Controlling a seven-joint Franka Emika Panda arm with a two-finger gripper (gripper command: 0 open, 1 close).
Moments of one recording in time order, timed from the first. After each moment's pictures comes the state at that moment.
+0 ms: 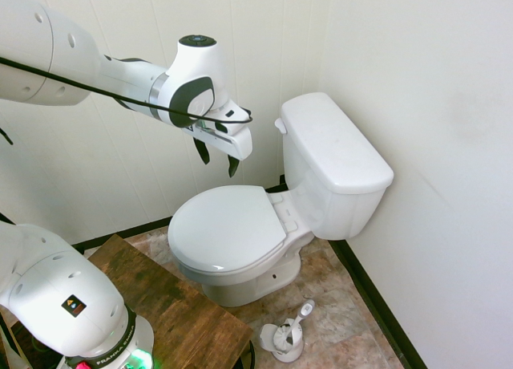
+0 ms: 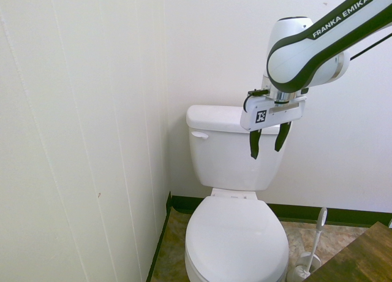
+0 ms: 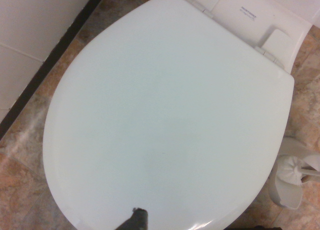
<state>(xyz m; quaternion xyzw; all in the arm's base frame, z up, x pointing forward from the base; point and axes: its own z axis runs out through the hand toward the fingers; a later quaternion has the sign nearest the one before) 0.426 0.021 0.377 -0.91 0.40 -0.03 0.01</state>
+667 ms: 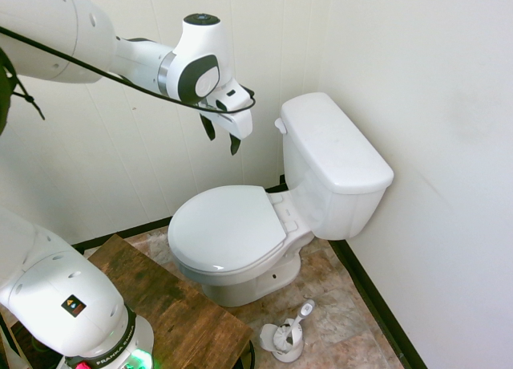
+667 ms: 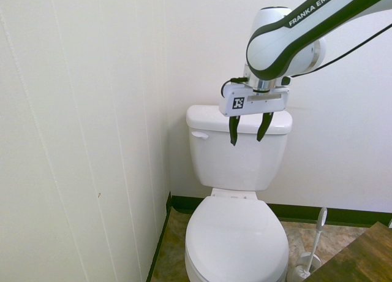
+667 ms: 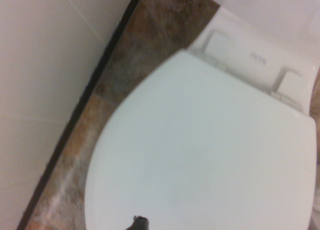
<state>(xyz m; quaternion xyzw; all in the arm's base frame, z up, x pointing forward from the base) 0.492 0.049 0.407 -0.87 0.48 -0.06 0.05</state>
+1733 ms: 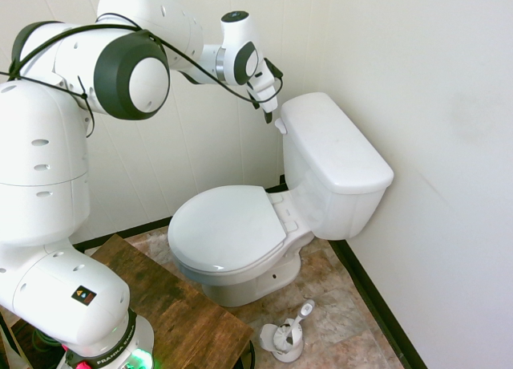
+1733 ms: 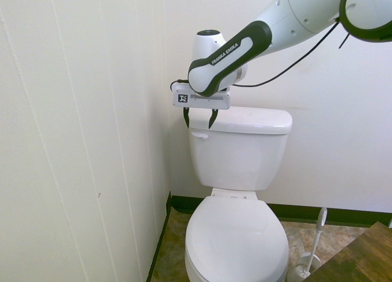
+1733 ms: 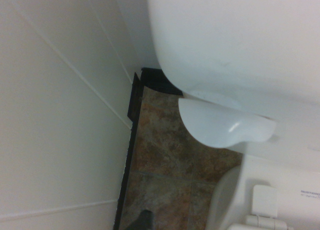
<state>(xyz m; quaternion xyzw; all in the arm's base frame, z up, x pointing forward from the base) 0.696 0.076 0.357 -0.77 0.62 -0.14 0.05</state>
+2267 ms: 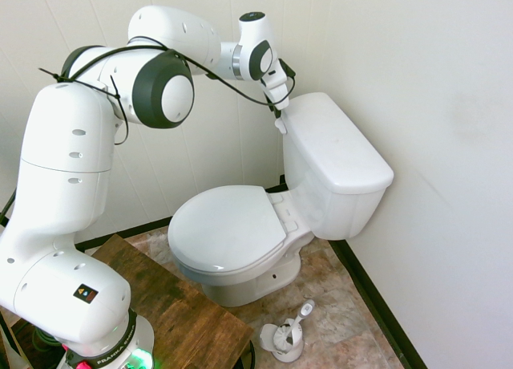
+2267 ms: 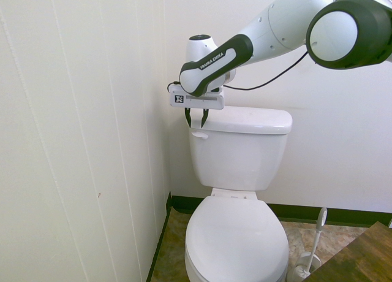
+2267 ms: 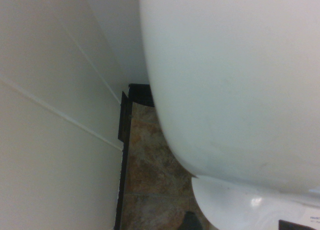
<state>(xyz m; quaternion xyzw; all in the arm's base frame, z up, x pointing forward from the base) 0.744 0.063 0.339 -0.75 0.64 -0.14 0.04</state>
